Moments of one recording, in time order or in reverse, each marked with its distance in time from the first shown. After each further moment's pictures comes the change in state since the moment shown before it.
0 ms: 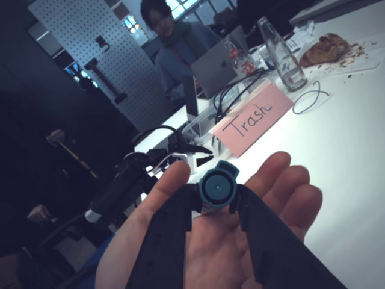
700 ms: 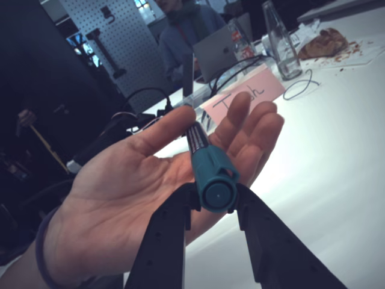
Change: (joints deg) arm 1.9 5.0 25.4 -21.9 -7.0
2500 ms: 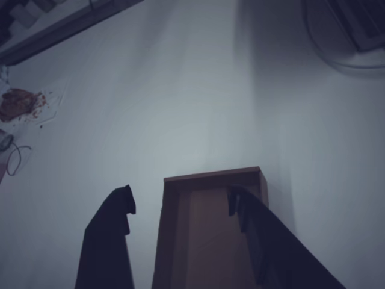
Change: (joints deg) arm 46.8 21.5 -22.5 74.1 -0.3
